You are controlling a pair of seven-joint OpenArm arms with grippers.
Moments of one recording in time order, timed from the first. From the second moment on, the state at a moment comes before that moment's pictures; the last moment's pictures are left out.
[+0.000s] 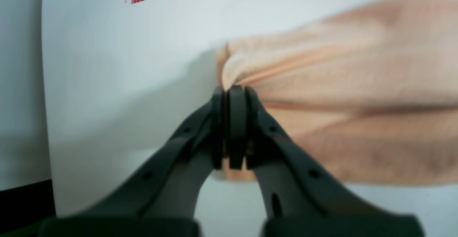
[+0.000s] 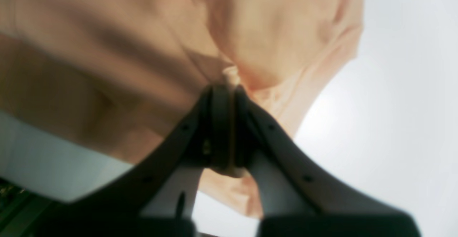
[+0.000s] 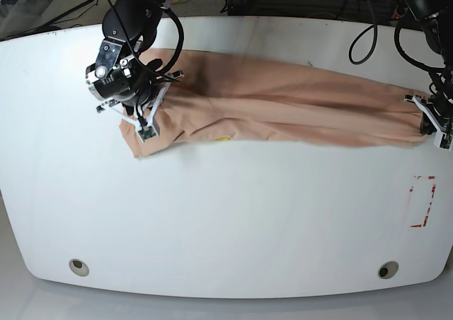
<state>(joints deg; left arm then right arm) 5.0 -24.6 -36.1 90.4 -13.0 -43.2 45.1 -4.6 -9.5 18.2 113.4 2.2 41.1 -83.5</state>
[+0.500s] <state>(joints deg) 11.4 -25.4 -35.6 90.4 -13.2 -43.2 44.9 -8.7 -9.5 20.8 113.4 12.7 41.1 -83.5</state>
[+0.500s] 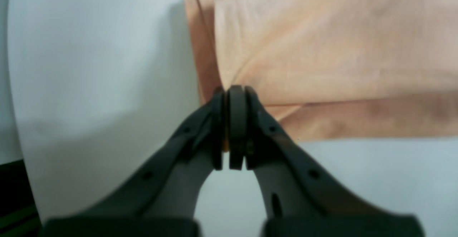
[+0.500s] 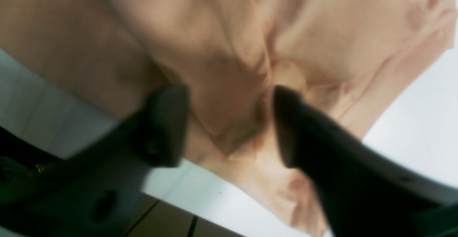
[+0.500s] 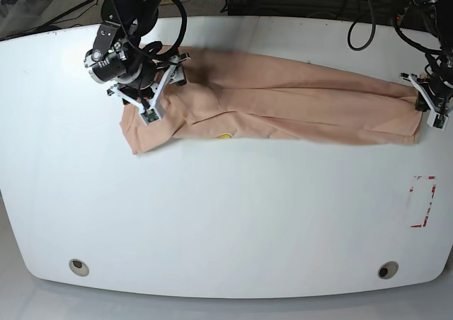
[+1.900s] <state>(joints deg) 1.6 -24.6 -30.6 76.8 -7.5 -43.0 44.8 15.1 -0.9 30.3 79.0 11.1 40.9 -69.9</state>
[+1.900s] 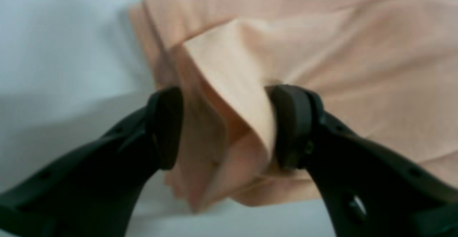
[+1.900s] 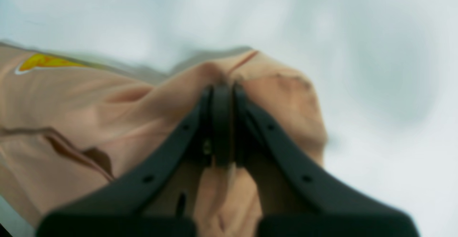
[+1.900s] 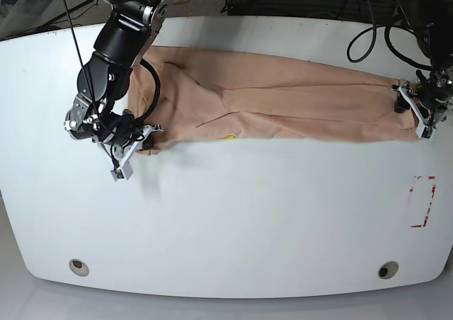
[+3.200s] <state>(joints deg) 3.7 -25.1 -36.1 82.4 -24.0 -42.8 45.2 -1.7 -5.1 26.2 108.9 21.6 41.0 -80.5</state>
